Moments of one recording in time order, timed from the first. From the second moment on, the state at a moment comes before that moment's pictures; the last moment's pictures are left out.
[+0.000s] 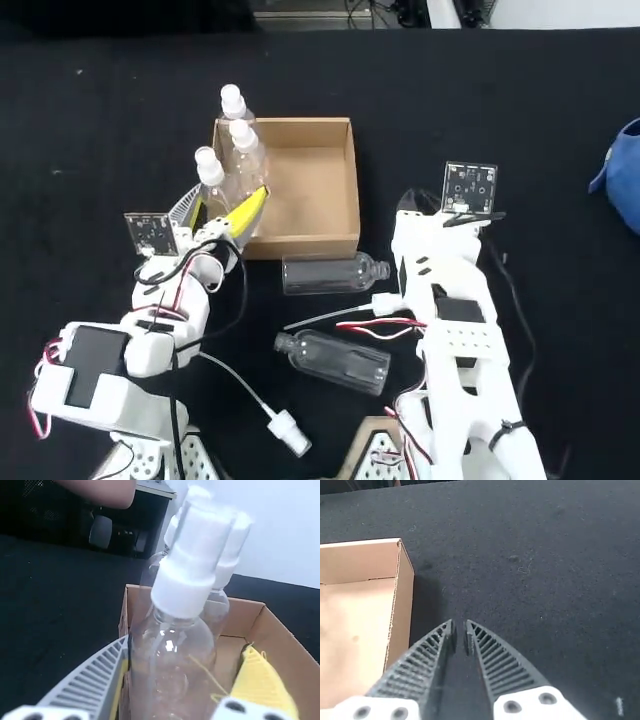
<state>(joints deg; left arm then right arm) 2.9 -0.7 80.4 -66.0 11.8 4.0 -43.5 77.5 3.5 -2.8</state>
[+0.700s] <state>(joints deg) 1.7 -4.4 85.1 -68.7 11.8 4.0 -31.8 75.0 0.0 -2.8</state>
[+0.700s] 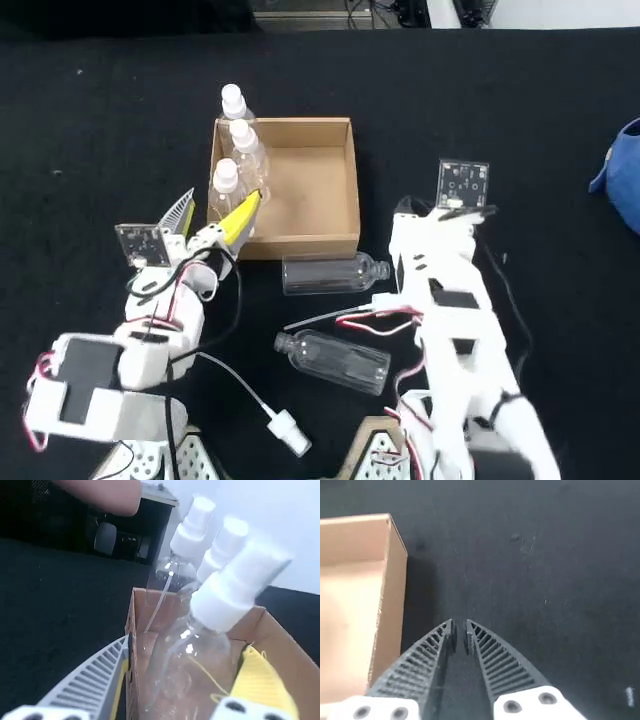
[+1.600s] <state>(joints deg) 1.7 -57.3 88.4 -10.5 11.8 4.1 -25.8 71.3 -0.2 -2.8</state>
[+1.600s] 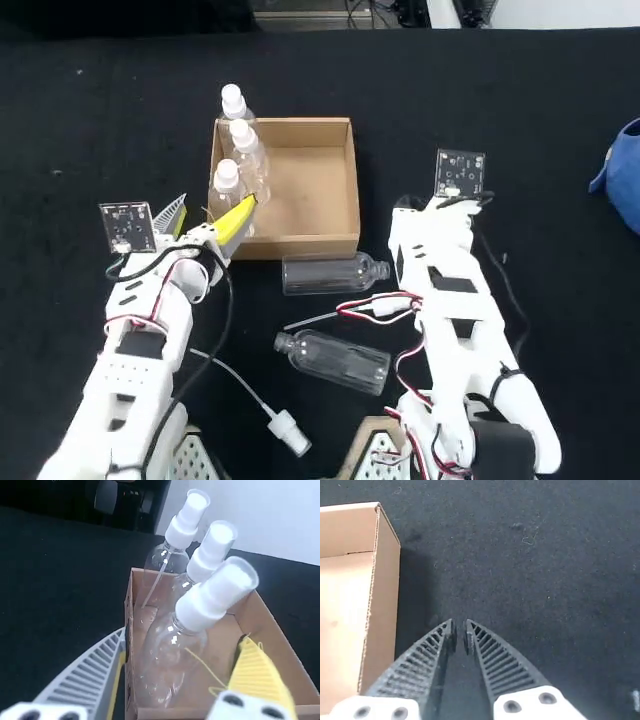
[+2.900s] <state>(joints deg) -14.2 -59.8 83.3 8.3 11.8 4.1 -25.8 71.3 -0.2 -2.8</state>
